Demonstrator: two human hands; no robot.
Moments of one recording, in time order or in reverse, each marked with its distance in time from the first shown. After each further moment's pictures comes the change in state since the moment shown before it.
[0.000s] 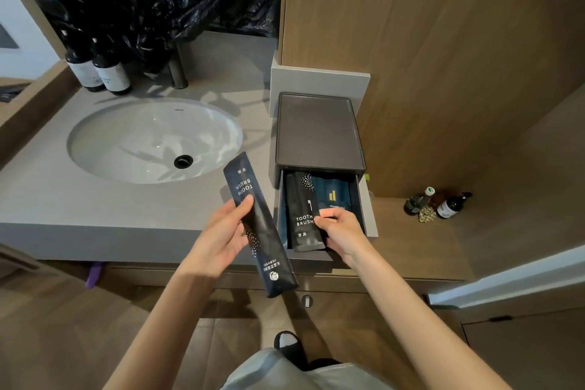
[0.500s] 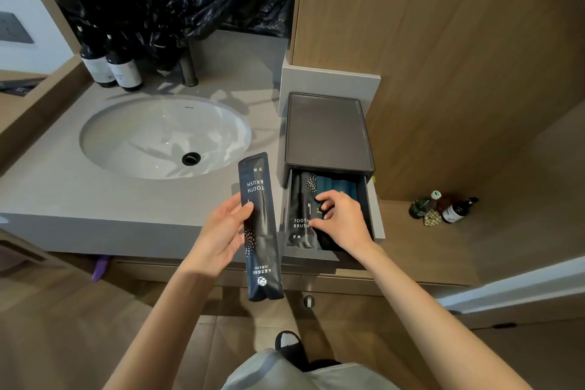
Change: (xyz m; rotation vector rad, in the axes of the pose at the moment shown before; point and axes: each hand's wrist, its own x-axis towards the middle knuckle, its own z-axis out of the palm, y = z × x) left_hand -0.001 0.001 -0.015 0.058 0.035 0.061; right_hand 0.007 -0.012 0.002 -0.737 0.054 -0.546
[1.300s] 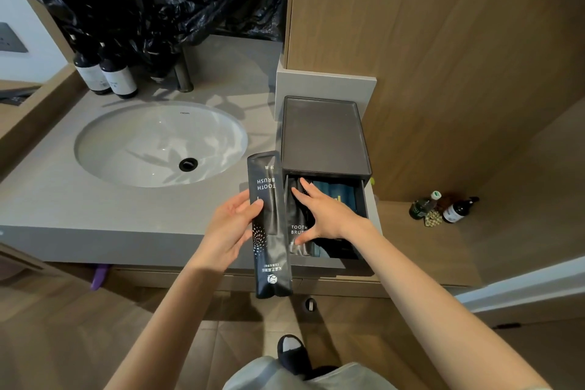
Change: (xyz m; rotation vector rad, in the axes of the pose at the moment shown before) left_hand 0.010 0.010 0.021 0.122 0.008 0.035; right_hand 0.041 -0.010 -0.005 -0.477 -0.518 -0.185
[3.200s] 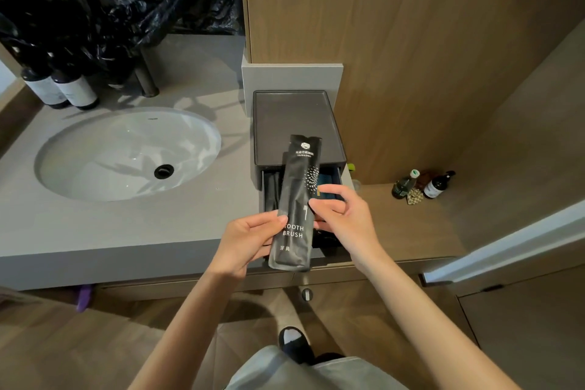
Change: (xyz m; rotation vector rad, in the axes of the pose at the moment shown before) left_hand -0.013 -0.024 0.040 0.139 -0.083 -0.131; right_hand -0.101 -0.025 -0.002 1.414 0.652 0.255
